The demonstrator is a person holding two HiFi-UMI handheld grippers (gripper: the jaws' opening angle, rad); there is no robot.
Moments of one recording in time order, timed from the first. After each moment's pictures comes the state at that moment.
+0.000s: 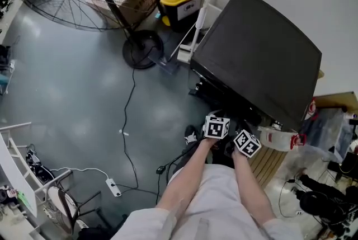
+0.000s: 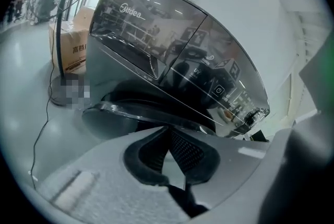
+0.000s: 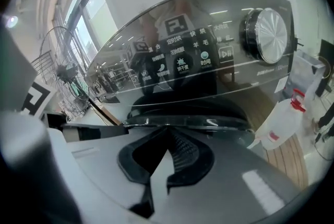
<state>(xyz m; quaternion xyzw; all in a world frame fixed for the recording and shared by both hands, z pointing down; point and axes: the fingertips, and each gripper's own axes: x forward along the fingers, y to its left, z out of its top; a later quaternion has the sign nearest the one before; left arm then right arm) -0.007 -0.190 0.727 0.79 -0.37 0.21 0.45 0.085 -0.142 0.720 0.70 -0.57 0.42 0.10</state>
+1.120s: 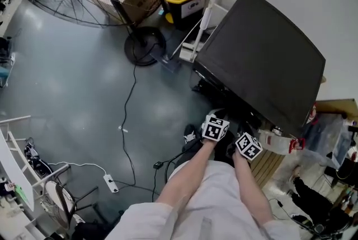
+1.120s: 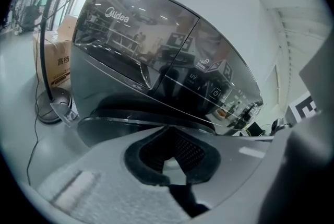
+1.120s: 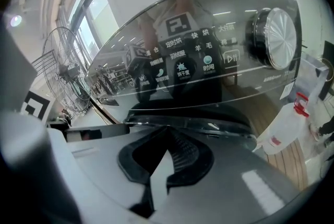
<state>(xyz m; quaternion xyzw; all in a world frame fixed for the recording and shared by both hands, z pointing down) 0.002 -0.208 0.727 0.84 -0.33 0.19 0.40 0.093 -0.155 0.720 0.70 -0.58 0.41 0.10</state>
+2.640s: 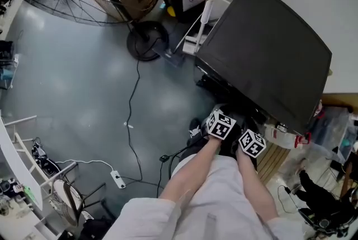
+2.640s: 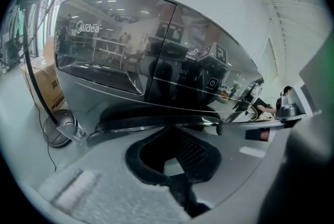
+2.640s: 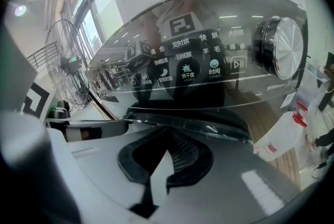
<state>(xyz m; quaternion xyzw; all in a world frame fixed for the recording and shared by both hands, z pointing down) 0.002 -0.208 0.731 0.86 -0.31 0.26 0.31 0.089 -0.151 0.718 0.70 -0.59 0.39 0.13</state>
